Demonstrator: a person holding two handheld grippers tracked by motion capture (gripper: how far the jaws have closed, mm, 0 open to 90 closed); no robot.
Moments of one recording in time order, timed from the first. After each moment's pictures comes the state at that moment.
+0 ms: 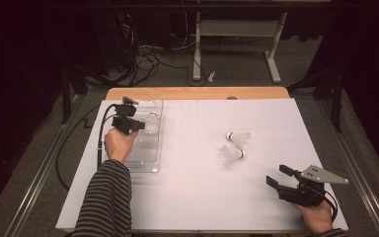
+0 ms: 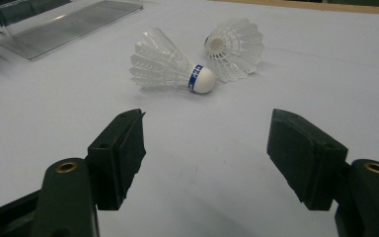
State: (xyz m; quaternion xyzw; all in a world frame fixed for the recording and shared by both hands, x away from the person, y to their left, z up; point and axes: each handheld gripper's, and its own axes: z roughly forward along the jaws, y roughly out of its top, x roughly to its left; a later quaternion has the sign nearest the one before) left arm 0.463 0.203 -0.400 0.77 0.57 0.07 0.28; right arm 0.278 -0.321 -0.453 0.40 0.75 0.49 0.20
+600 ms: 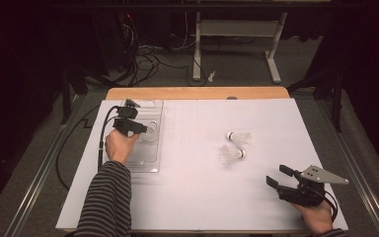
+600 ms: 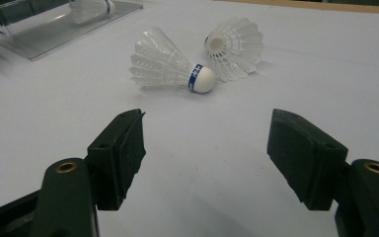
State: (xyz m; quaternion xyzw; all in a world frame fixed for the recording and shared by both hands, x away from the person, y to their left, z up) left arm 0.463 0.200 -0.408 0.78 0.58 0.08 0.23; right arm 0.277 -0.322 -0.454 0.40 0.75 0.49 0.20
